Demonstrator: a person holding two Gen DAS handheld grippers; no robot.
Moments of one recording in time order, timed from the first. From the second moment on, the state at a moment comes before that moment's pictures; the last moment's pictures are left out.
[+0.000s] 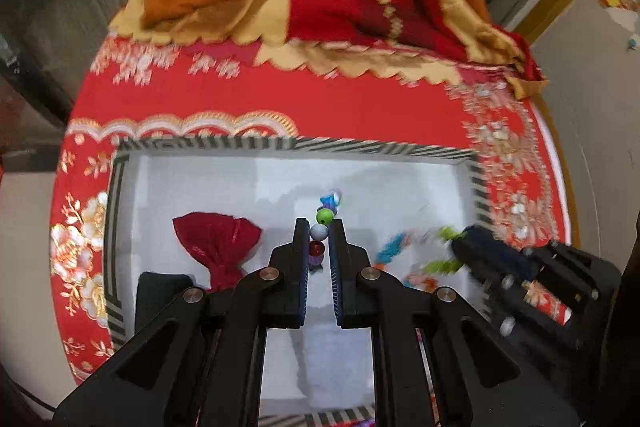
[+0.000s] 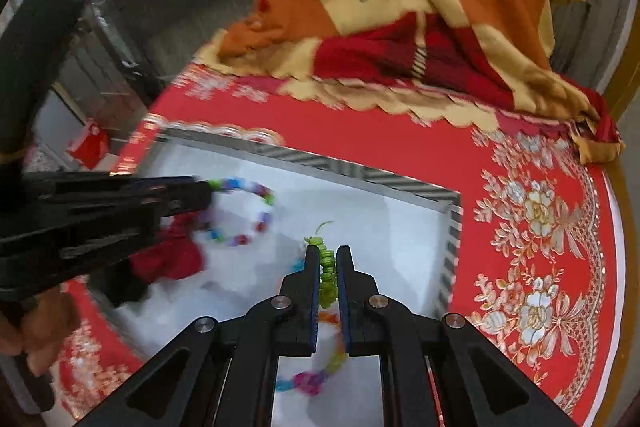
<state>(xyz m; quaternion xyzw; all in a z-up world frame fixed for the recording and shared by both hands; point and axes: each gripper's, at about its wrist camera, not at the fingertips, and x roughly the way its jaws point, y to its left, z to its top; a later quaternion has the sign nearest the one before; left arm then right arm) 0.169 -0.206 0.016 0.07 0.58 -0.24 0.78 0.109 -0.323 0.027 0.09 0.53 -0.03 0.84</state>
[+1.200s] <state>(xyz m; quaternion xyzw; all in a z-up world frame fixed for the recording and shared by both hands) 0.082 -0.142 0.046 0.09 0.51 -0.18 0.84 0.013 -0.292 0.068 0.14 0.48 -0.03 0.86</state>
